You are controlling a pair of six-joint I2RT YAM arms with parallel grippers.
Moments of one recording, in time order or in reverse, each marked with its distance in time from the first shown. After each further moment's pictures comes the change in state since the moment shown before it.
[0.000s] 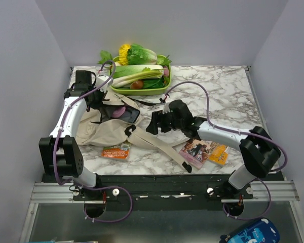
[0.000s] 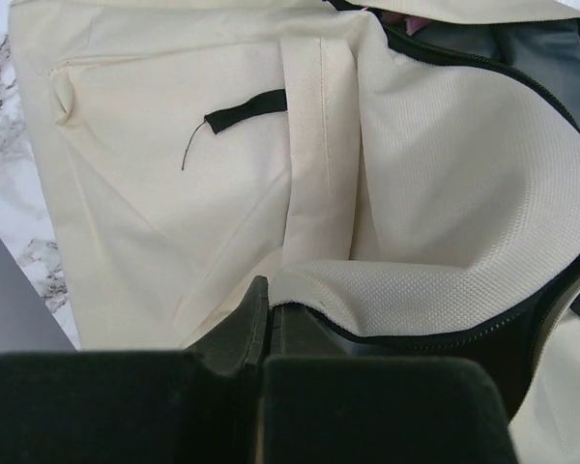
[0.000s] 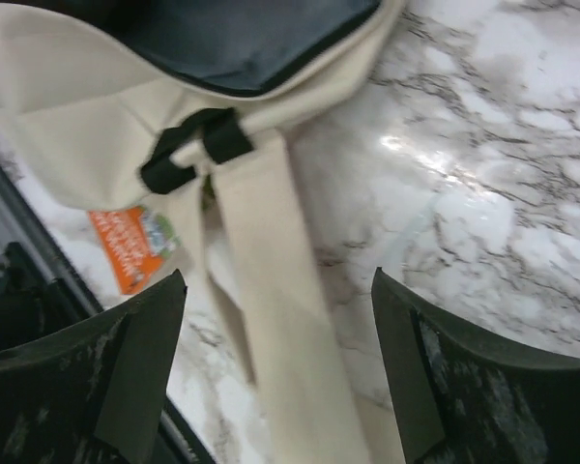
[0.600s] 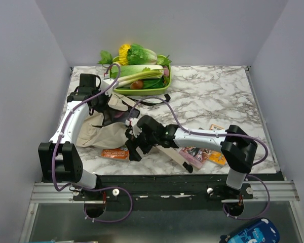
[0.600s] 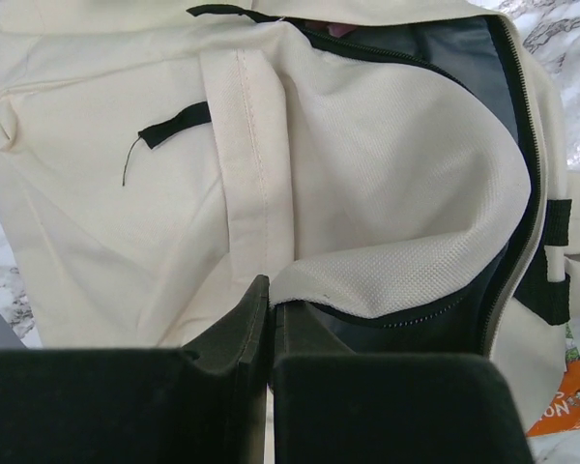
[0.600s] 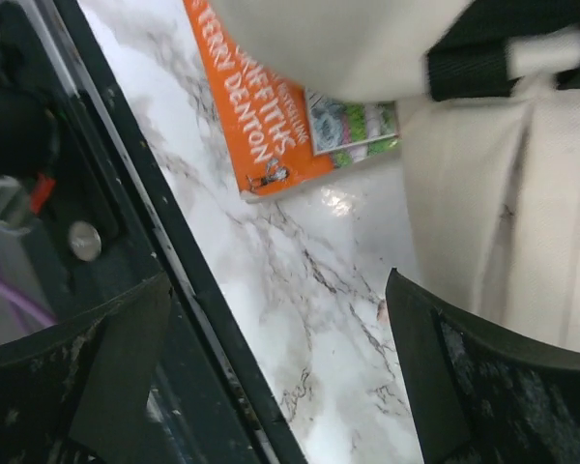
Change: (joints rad) left arm -0.060 -0.051 -0.061 0.021 0.037 -0.010; right arm 0.294 0.166 0.294 -0.315 -0.107 -0.170
